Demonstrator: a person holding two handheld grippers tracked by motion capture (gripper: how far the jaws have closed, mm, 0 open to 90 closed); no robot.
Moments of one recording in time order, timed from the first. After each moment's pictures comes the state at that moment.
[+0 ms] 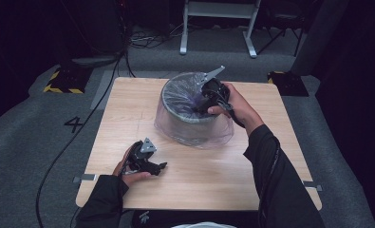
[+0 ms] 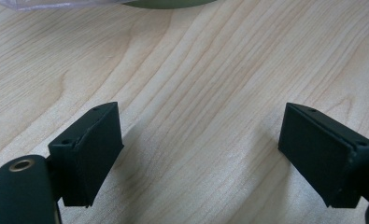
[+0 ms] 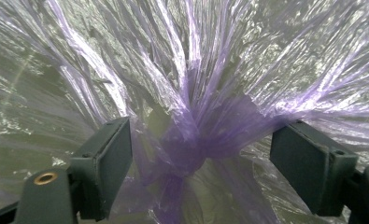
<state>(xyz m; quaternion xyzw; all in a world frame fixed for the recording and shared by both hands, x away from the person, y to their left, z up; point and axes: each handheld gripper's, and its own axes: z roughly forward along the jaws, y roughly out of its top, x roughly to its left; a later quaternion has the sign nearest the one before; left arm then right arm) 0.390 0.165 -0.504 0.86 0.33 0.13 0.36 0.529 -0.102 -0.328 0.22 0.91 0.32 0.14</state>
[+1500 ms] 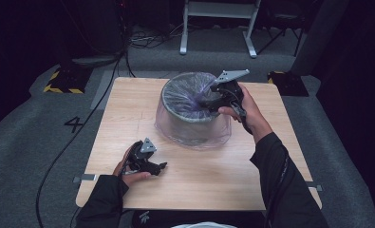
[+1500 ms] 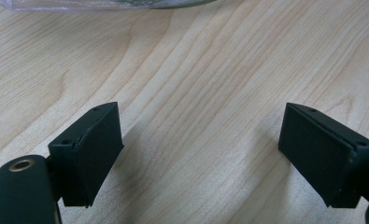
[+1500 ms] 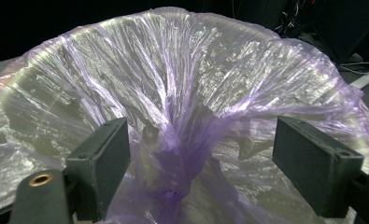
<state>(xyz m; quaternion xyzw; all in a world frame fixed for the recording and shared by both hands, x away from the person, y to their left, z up) 0.390 0.165 -0.504 0.86 0.33 0.13 0.36 0.511 -0.140 -0.321 0.24 0.85 0.44 0.17</state>
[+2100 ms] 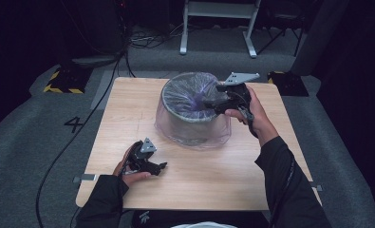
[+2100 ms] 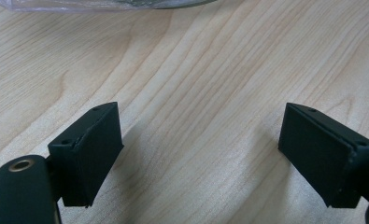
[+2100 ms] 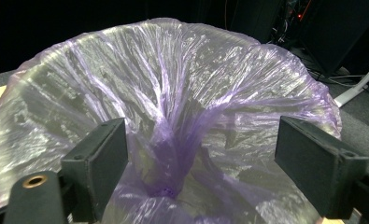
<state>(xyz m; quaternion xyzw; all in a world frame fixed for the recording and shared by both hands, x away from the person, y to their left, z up) 0.390 0.165 -0.504 0.86 0.33 0.13 0.36 0.499 -0.159 -0.319 0.24 0.83 0.46 0.19</state>
